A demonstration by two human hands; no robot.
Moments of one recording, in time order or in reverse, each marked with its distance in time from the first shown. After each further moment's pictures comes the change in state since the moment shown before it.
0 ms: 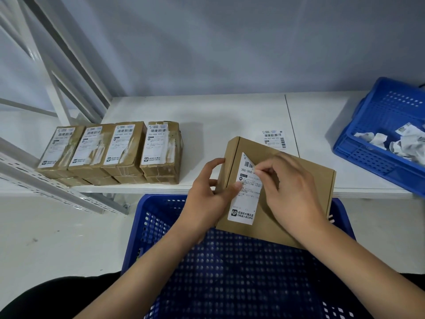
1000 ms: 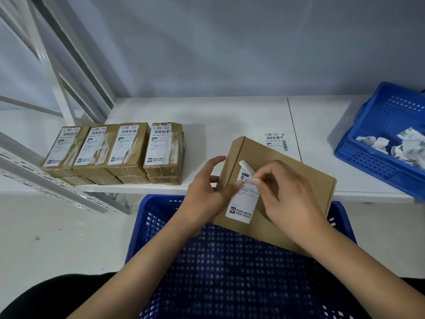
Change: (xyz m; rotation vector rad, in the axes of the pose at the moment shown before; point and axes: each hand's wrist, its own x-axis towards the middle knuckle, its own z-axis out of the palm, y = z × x) left_hand 0.009 0.002 -0.010 0.083 -0.034 0.008; right_hand -0.005 -0.011 -0.007 0.082 -0.172 0.068
